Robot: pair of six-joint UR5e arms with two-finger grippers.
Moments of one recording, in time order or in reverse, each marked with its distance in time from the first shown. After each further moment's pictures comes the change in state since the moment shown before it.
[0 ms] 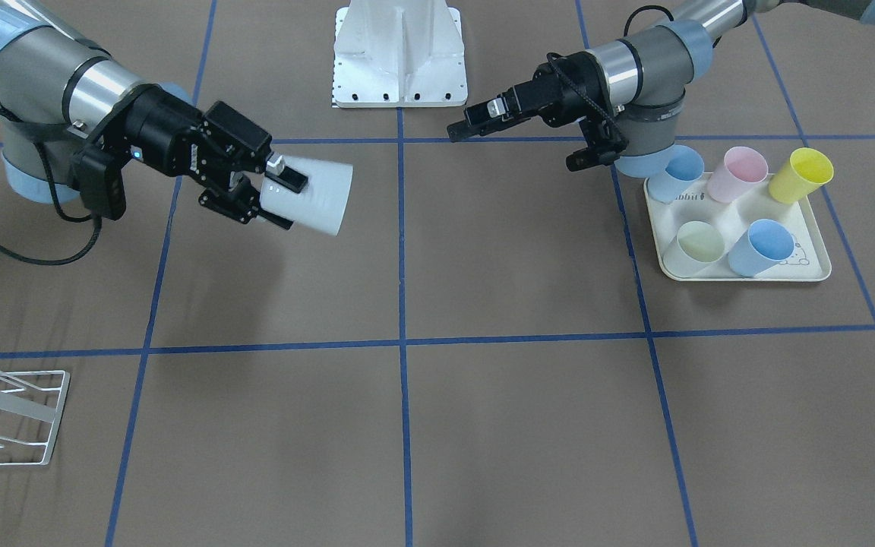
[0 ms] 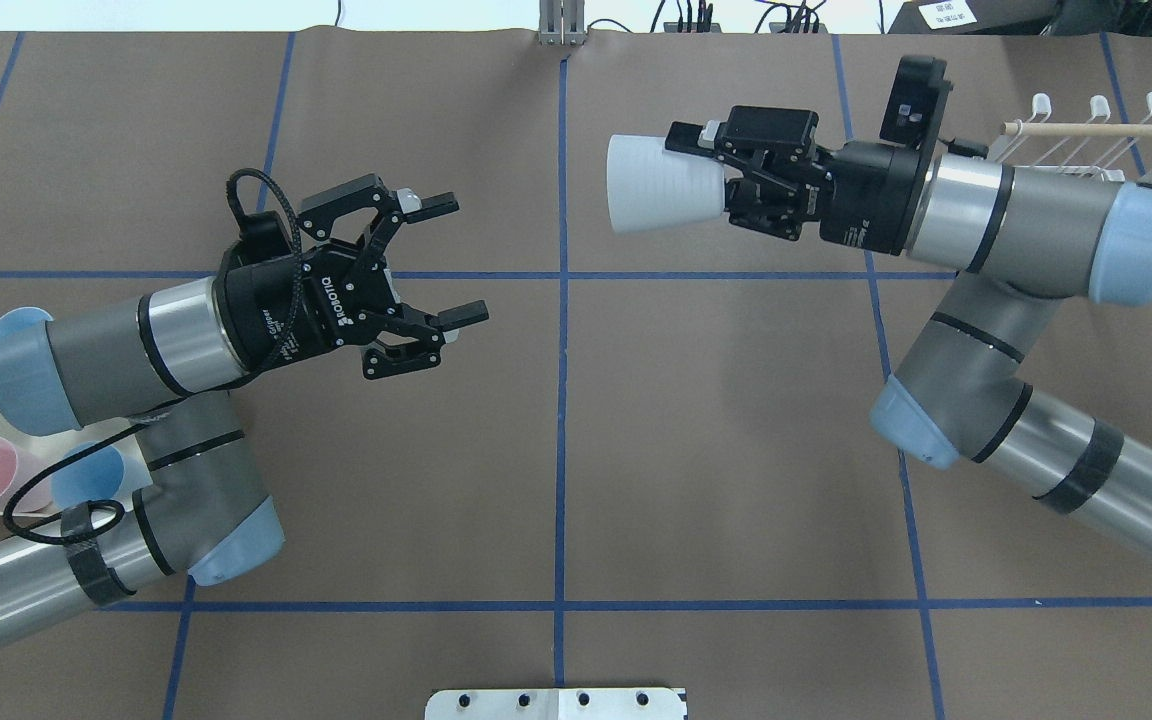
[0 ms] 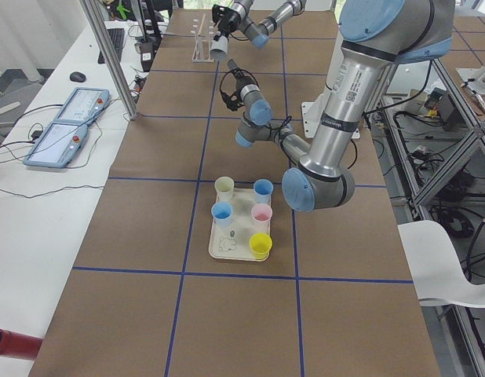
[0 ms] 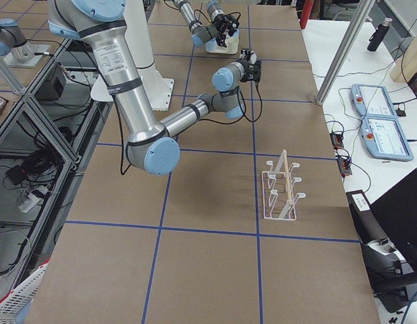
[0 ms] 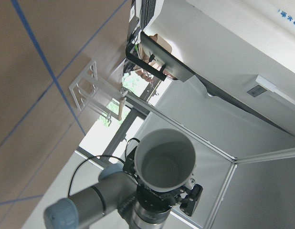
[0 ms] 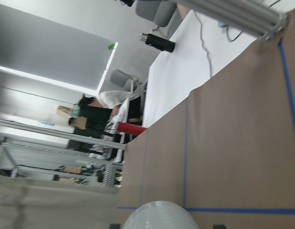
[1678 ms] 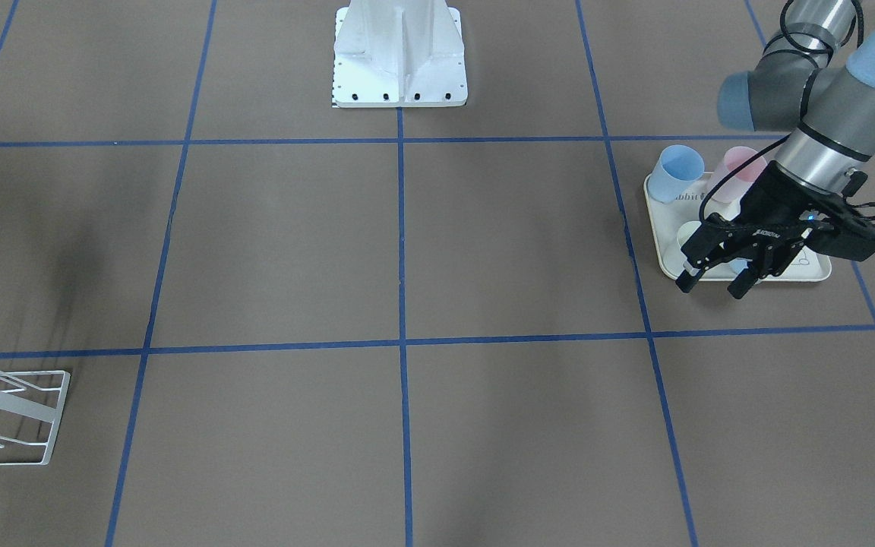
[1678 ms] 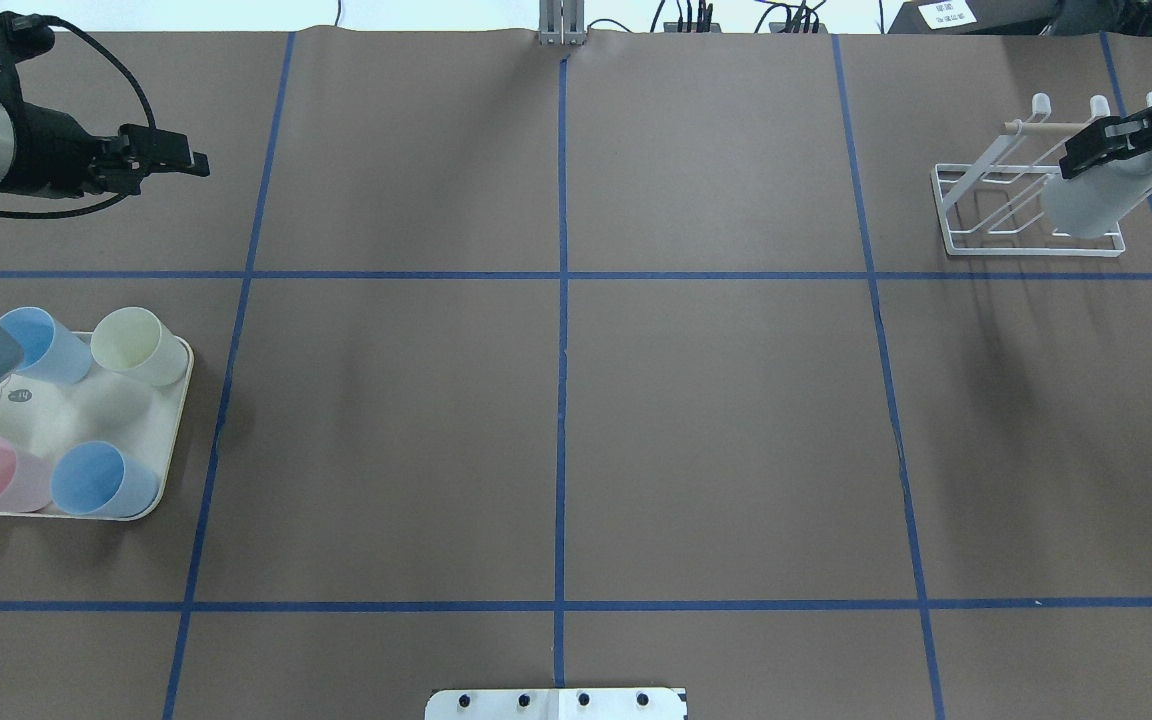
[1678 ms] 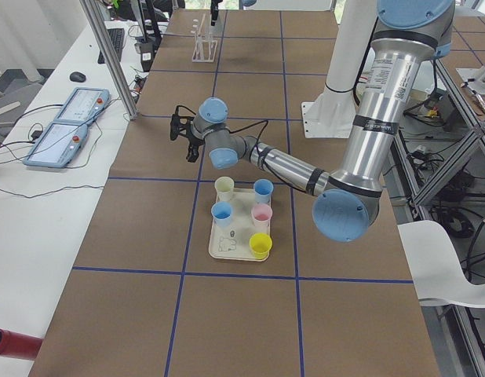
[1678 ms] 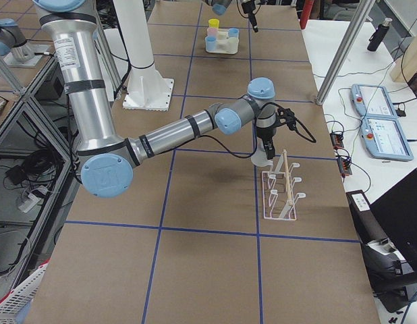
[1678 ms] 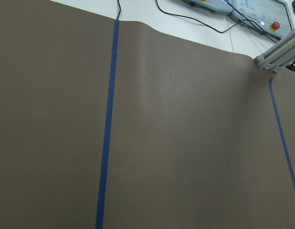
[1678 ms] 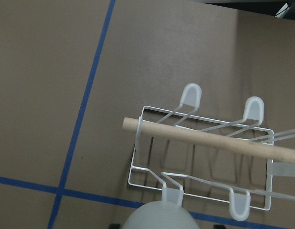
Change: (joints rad) left arm -0.427 0.193 -0.129 0.997 -0.385 1.183; right arm 0.394 -0.217 0.166 -1.212 0.273 -1.225
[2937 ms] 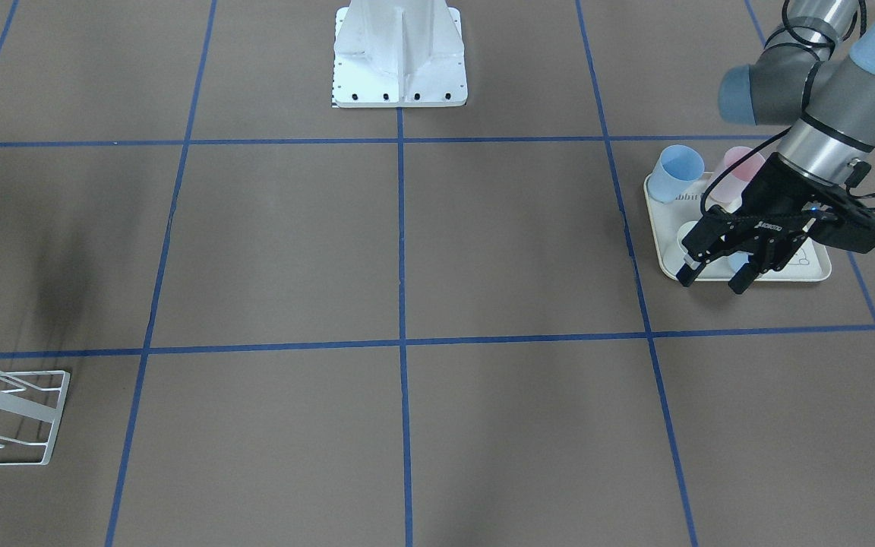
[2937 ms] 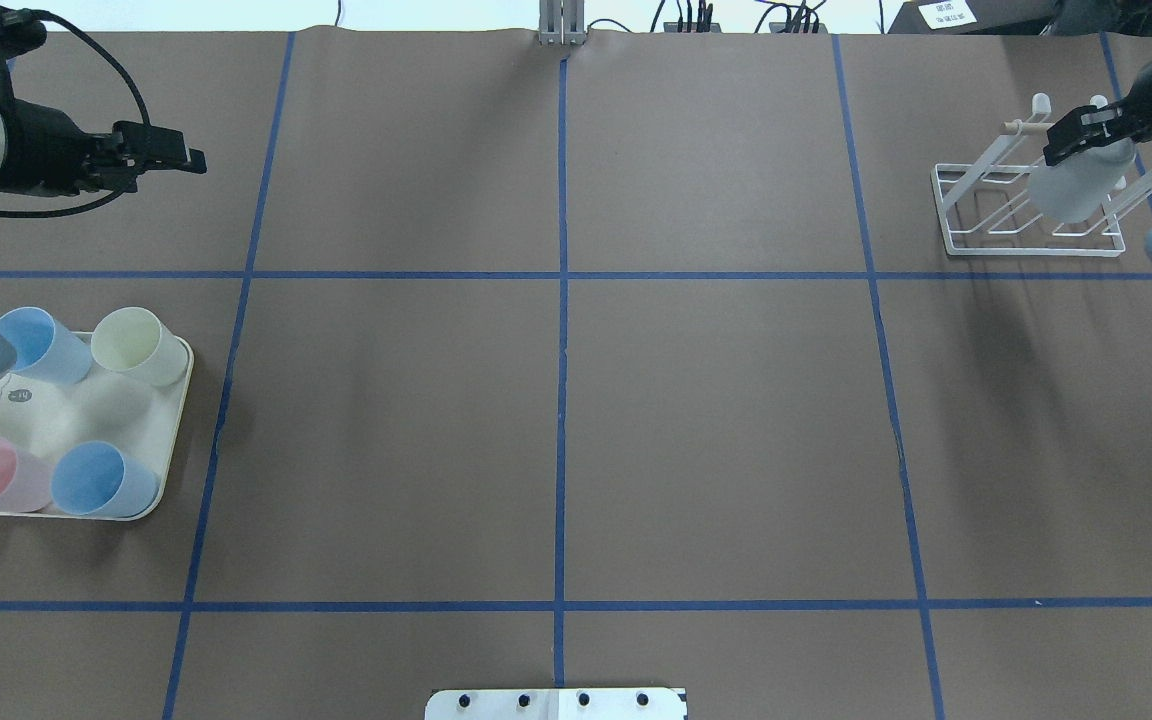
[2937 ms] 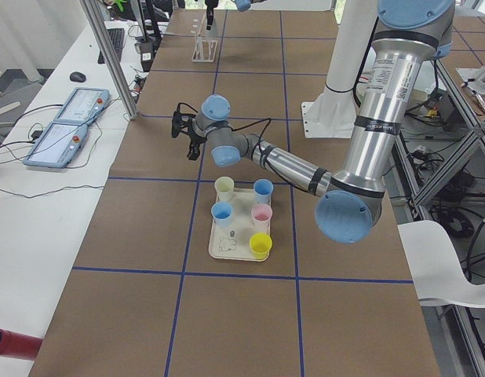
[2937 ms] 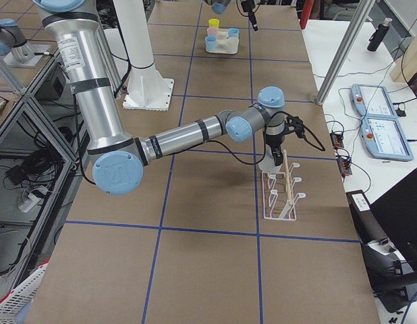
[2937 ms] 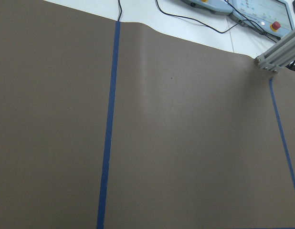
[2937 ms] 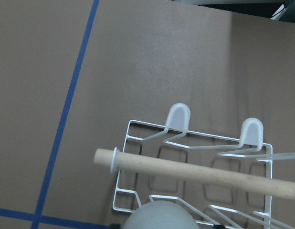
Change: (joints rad) left arm -0.004 0.017 -0.022 0.002 0.000 -0.001; right arm -0.002 0.064 -0.163 0.090 -0.011 0.011
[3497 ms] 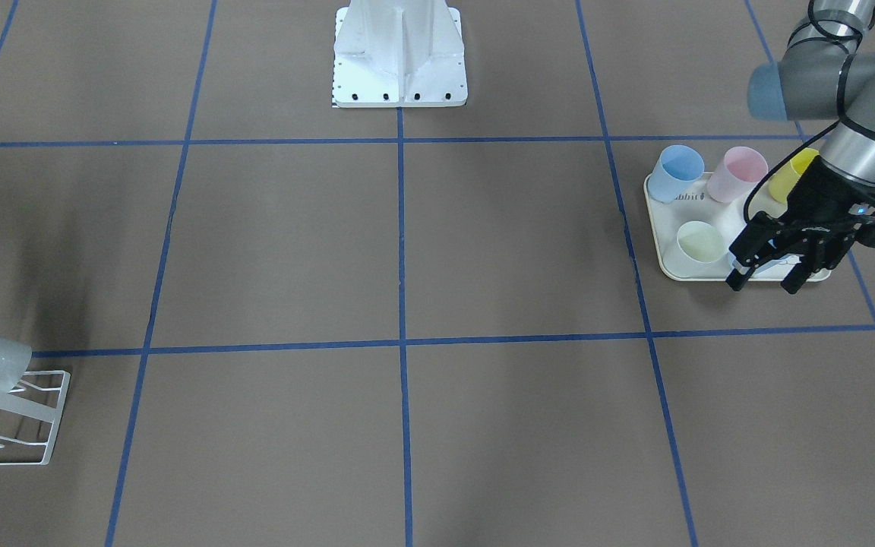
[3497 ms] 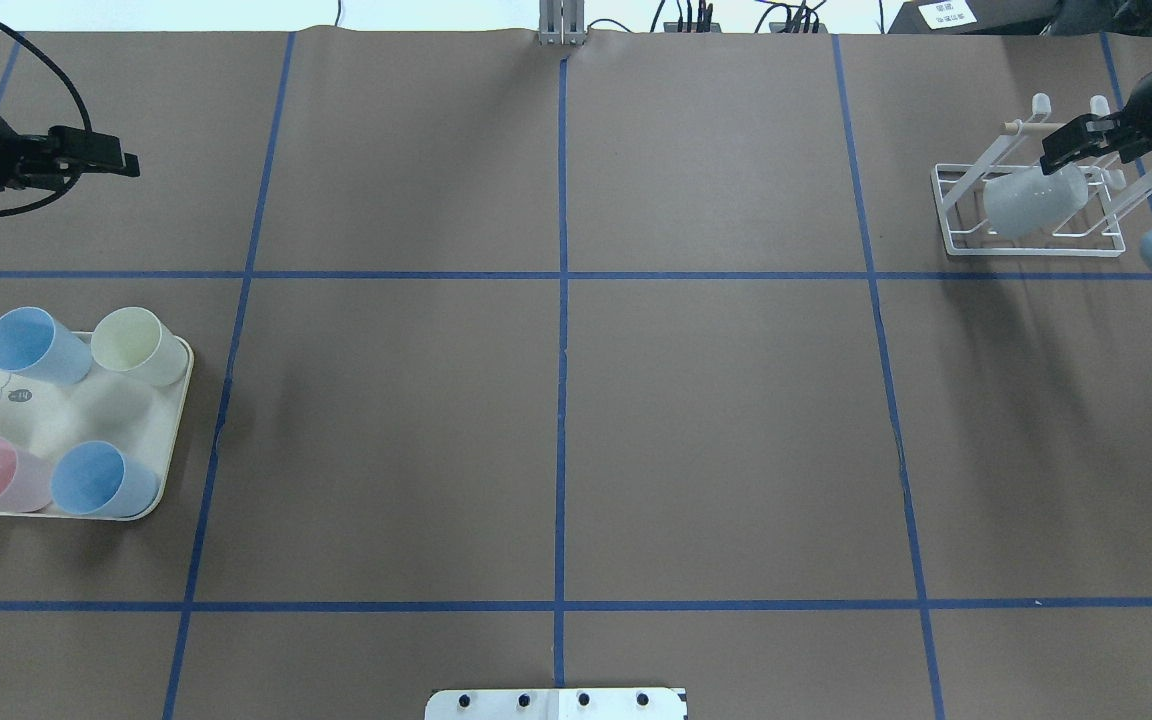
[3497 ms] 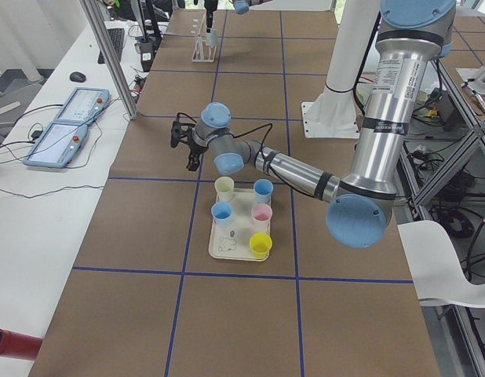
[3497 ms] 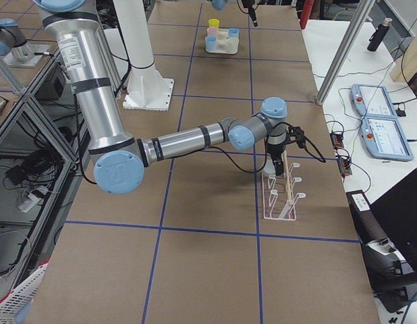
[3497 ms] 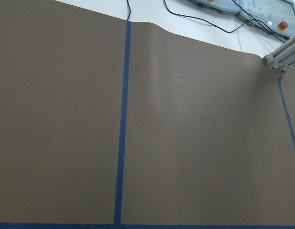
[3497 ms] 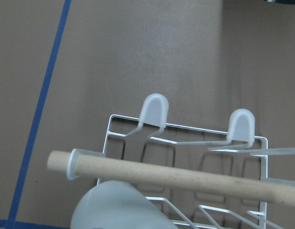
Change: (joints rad) left arm -0.071 0.057 -0.008 0.095 0.005 0.152; right arm -0.001 0.006 -0.058 0.021 0.004 0.004
